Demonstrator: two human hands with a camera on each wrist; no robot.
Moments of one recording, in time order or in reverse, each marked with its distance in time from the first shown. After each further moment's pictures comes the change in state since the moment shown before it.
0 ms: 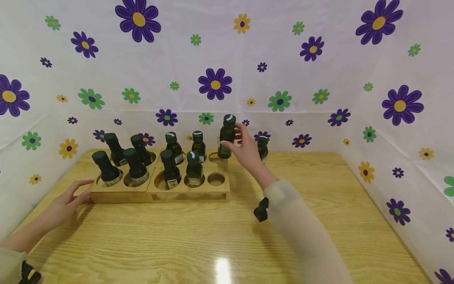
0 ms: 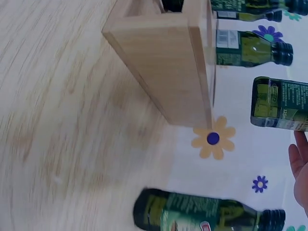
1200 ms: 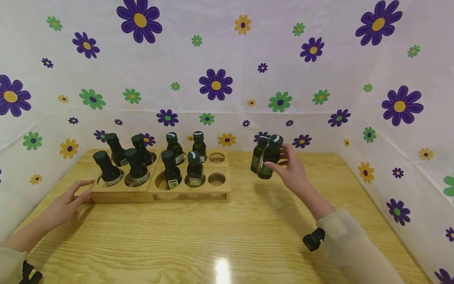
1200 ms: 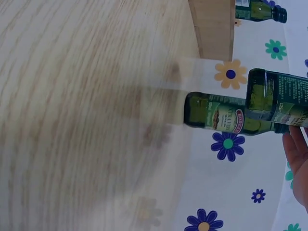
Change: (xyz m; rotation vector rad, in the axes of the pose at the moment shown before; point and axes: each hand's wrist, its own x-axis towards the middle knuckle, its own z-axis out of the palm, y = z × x) left_hand 0.000 0.000 -0.001 0.004 -0.007 -0.002; right_hand -0.077 0.032 -0.089 -0.086 0.038 -0.043
